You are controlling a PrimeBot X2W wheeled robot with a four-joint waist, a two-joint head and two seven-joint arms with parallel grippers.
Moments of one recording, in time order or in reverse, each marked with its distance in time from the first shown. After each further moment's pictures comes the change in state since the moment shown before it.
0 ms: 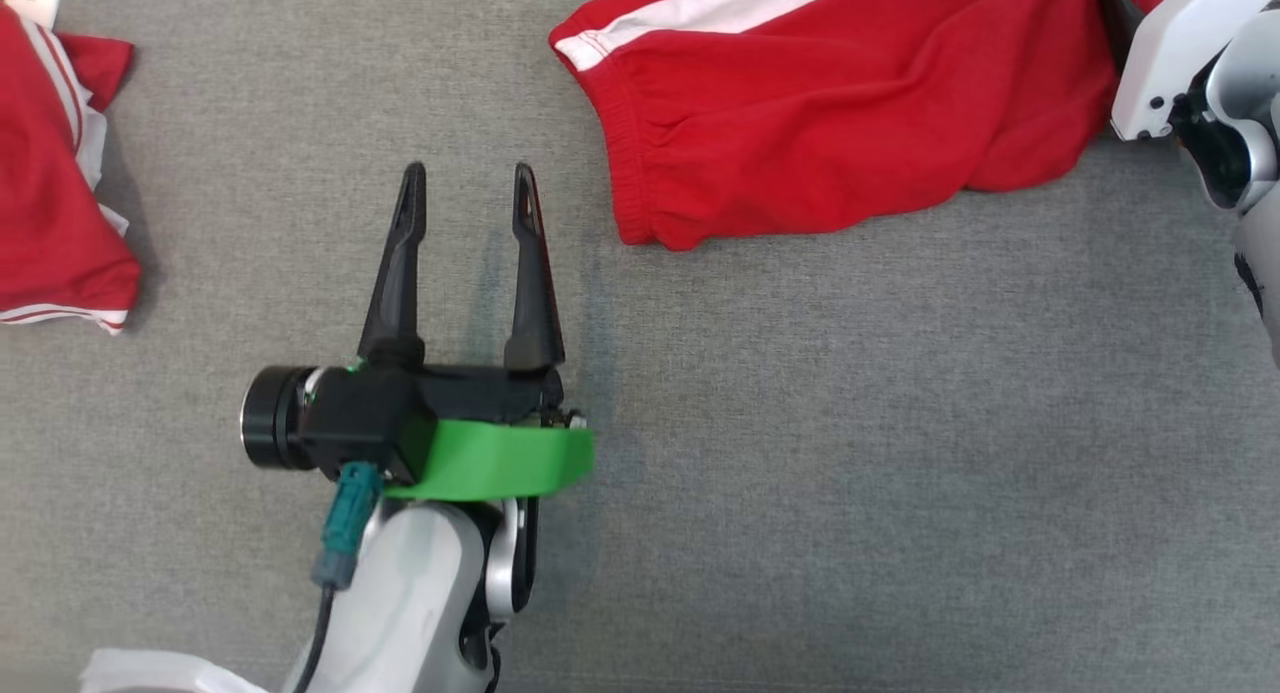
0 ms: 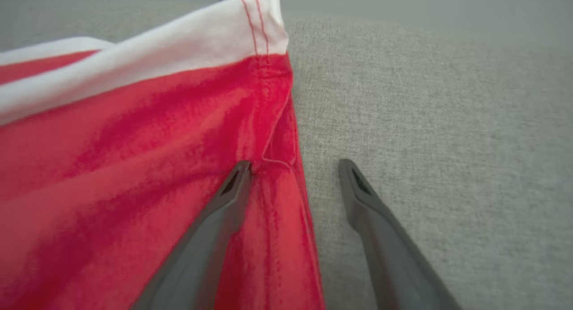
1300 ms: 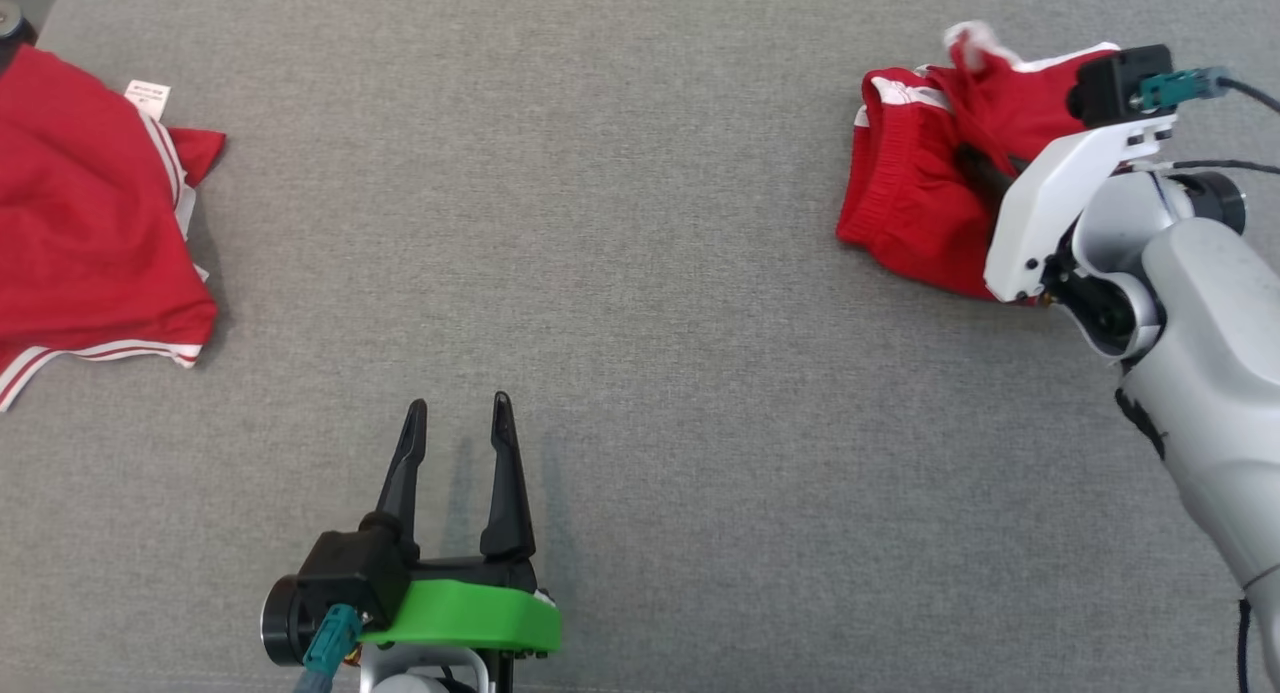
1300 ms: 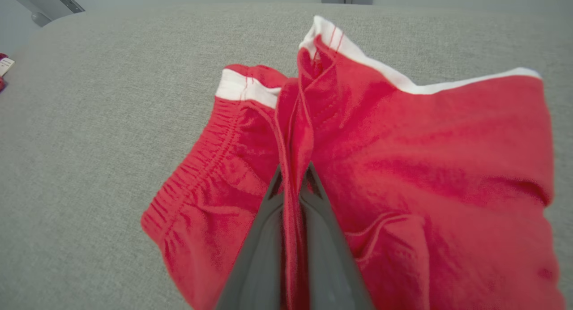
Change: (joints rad) left arm 0.337 -0.040 0.112 0.069 -0.048 -0.121 0.000; right arm 0.268 0.023 0.059 -0.282 0.209 0.002 0.110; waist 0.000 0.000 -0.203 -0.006
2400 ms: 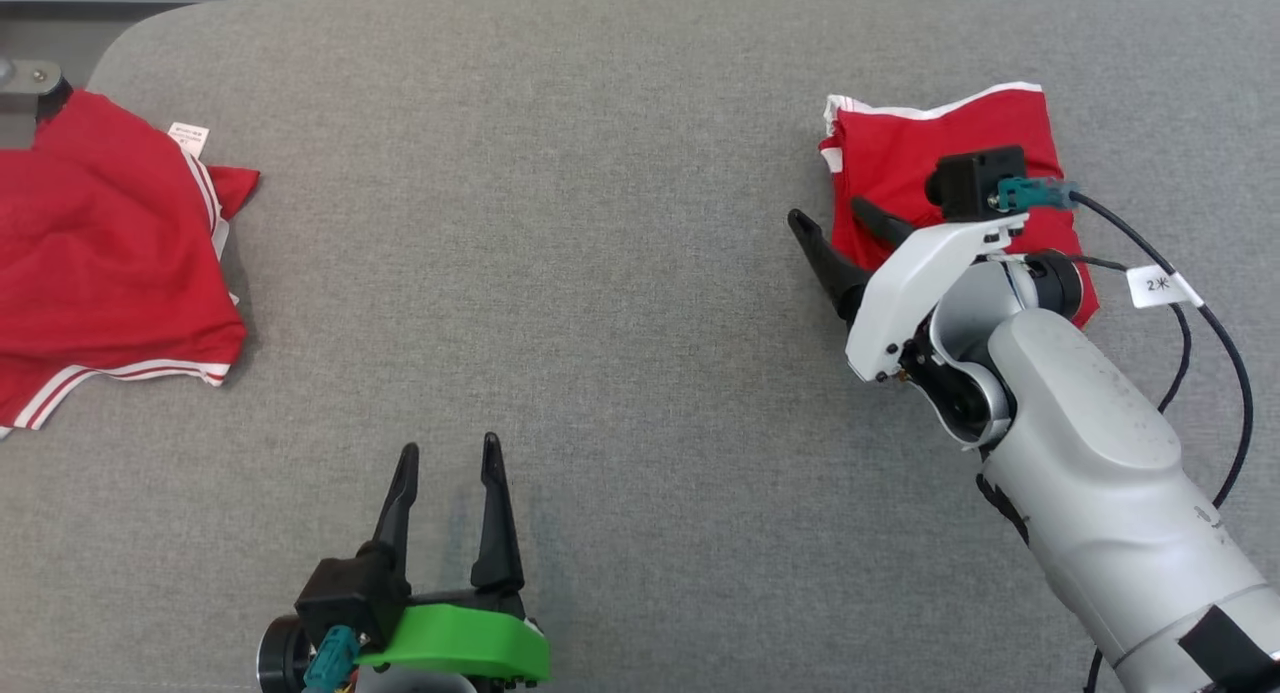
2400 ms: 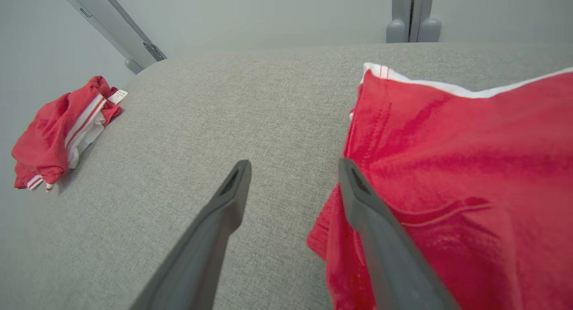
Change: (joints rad) left arm 0.036 0.000 0.011 0.059 -0.010 -0.002 0.000; right arm 0.105 0.217 -0.030 0.002 -0.082 0.000 -0.163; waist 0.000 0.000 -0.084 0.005
